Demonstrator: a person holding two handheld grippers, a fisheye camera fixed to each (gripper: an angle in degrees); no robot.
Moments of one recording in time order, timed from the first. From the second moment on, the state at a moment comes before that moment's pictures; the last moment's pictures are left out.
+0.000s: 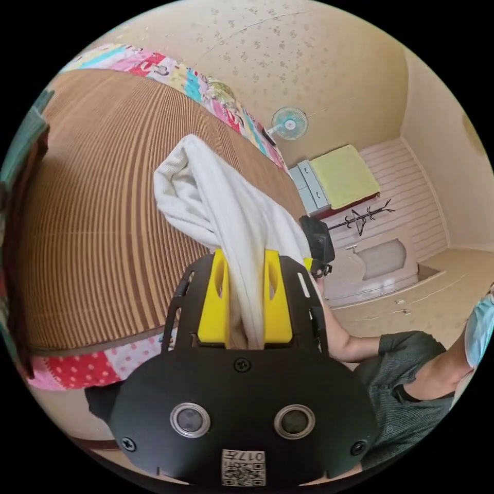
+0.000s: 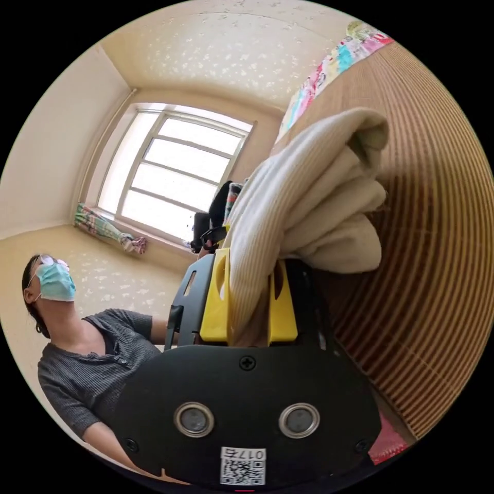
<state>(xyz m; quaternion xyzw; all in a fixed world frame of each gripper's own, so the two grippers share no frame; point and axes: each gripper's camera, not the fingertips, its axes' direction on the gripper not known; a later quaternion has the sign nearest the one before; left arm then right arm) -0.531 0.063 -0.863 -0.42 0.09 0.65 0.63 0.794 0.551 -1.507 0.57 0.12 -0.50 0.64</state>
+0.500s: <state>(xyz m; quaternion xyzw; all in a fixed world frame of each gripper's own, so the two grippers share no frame) -0.387 -0.235 -1.046 -0.08 -0.18 0.65 0.73 0.463 0.348 -1.421 0.61 0.21 -0.39 0.65</state>
